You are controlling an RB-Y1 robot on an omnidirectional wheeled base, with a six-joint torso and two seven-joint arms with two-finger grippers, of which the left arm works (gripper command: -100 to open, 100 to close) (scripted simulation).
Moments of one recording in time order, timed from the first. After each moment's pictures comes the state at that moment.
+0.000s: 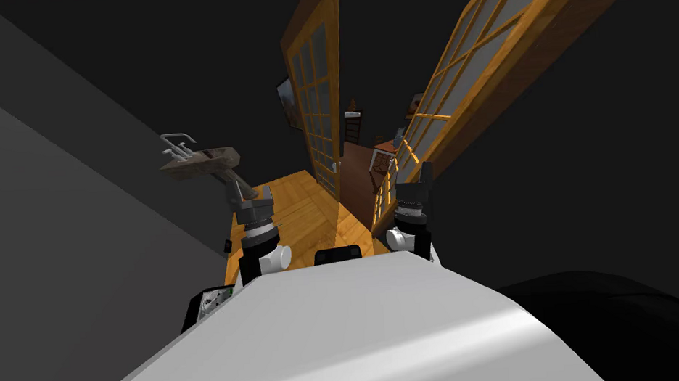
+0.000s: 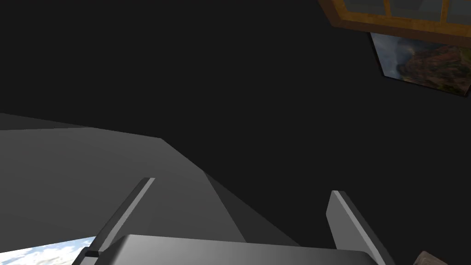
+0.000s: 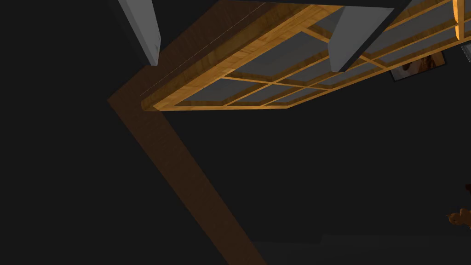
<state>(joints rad) 0.52 -0.04 -0.06 -2.25 0.02 -0.54 0.04</state>
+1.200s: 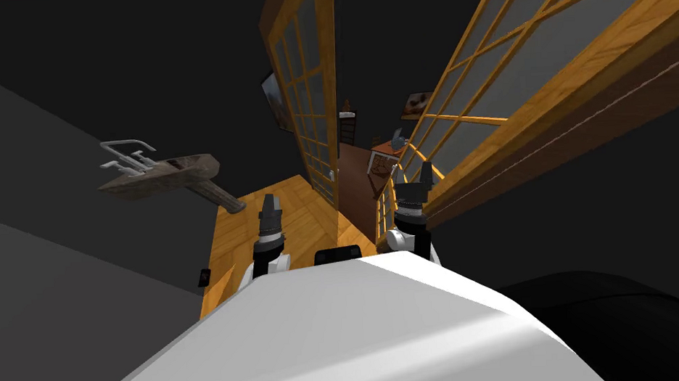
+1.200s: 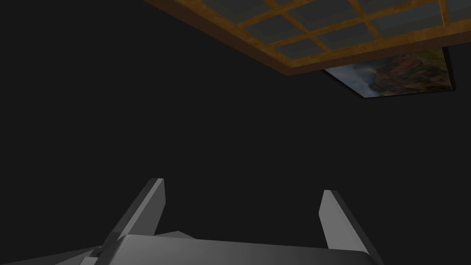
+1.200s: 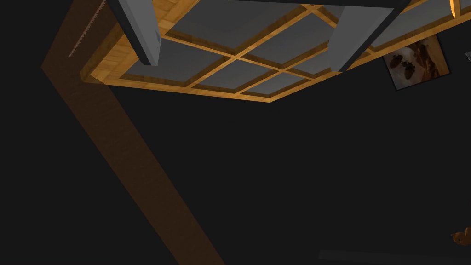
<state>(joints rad) 0.54 0.05 -0.04 -2.06 -0.15 -0.67 -0.16</state>
